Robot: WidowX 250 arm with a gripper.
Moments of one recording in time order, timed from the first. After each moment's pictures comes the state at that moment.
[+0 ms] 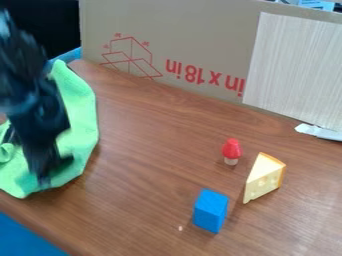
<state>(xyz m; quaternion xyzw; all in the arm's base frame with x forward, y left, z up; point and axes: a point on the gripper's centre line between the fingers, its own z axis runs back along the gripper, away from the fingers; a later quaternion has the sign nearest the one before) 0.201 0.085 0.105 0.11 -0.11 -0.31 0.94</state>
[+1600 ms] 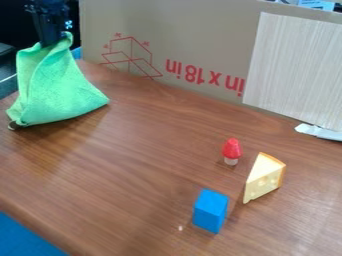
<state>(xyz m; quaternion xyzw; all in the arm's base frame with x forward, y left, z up) 0.368 0.258 0.145 0.06 -0.02 -0.04 1.00</state>
